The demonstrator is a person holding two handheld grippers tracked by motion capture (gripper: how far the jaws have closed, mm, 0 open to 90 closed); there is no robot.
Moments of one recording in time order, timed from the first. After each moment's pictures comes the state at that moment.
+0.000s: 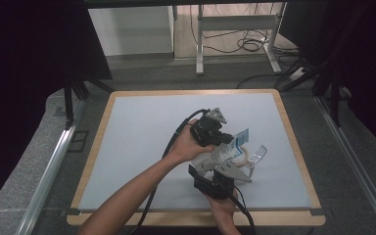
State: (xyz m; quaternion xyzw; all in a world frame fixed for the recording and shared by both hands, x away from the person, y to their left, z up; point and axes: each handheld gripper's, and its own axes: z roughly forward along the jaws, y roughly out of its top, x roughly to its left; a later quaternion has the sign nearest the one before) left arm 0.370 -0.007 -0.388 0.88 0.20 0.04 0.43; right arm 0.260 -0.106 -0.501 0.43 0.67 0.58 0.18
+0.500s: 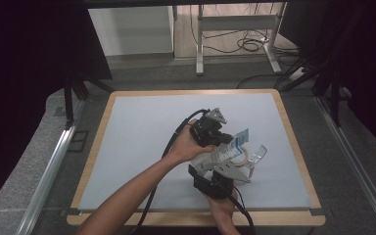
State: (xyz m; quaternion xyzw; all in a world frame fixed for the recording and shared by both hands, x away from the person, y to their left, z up) left arm 0.369 -0.006 -0.386 0.88 0.19 0.05 0.42; right arm 0.261 -0.104 -0.503 0.43 0.68 0.57 0.19
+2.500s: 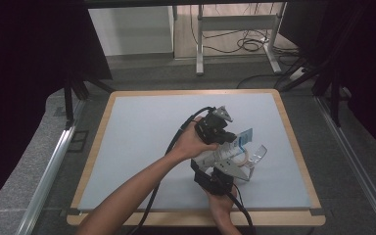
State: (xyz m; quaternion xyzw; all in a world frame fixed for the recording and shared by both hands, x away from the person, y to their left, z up) left arm 0.375 -0.018 -0.380 0.90 0.18 0.05 0.40; right arm 0.270 -0.103 -0.504 0.45 0.66 0.57 0.22
